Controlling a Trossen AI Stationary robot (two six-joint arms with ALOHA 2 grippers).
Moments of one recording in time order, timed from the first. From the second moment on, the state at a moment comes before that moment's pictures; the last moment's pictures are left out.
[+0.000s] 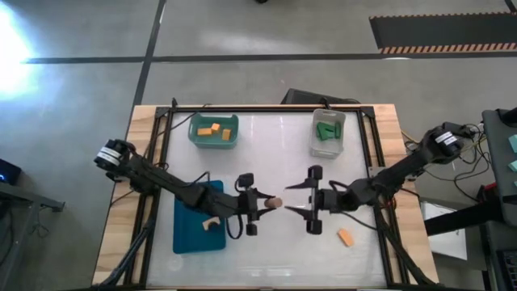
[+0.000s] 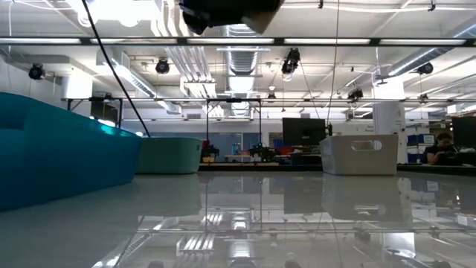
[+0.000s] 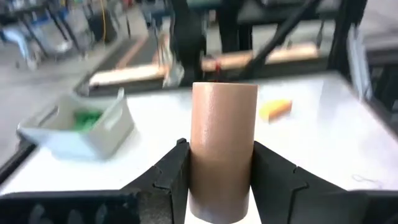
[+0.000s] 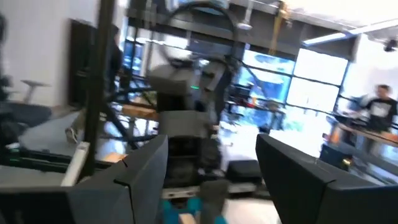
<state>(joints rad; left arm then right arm) -0.38 1.62 1.02 0.34 -0.51 0.01 0.48 1.36 0.68 0.94 0.46 -0.31</state>
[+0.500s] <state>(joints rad) -0.38 1.56 1.42 -1.15 -0.18 -0.33 0.48 1.21 0.68 0.62 0.55 -0.22</state>
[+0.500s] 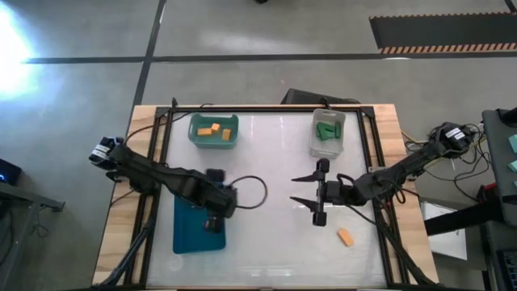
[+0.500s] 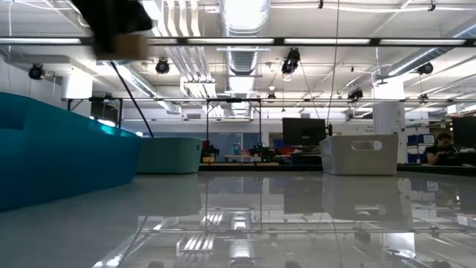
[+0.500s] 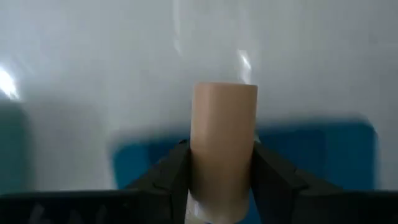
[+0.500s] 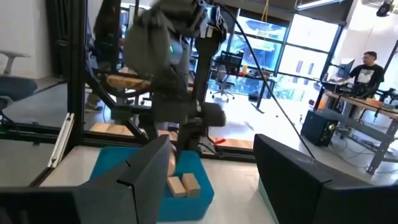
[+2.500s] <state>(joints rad) -0.42 1.46 1.23 -0.80 -0.17 -0.31 0.75 1.78 1.05 -0.95 -0.27 1.65</state>
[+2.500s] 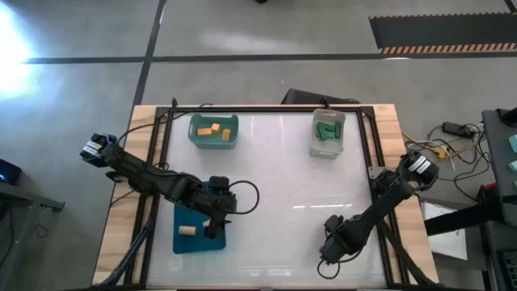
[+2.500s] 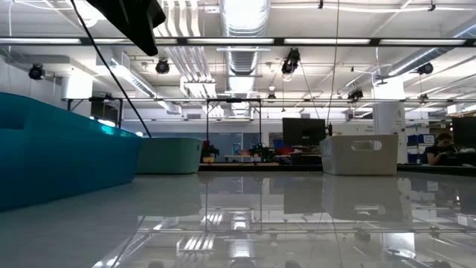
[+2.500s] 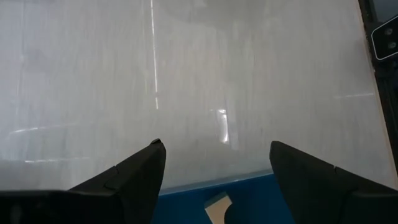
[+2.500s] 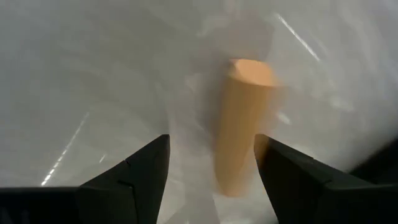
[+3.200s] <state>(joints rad) -0.43 1.46 1.19 -0.48 -0.18 -0.25 0.74 1.67 1.09 -0.79 0.45 1.31</state>
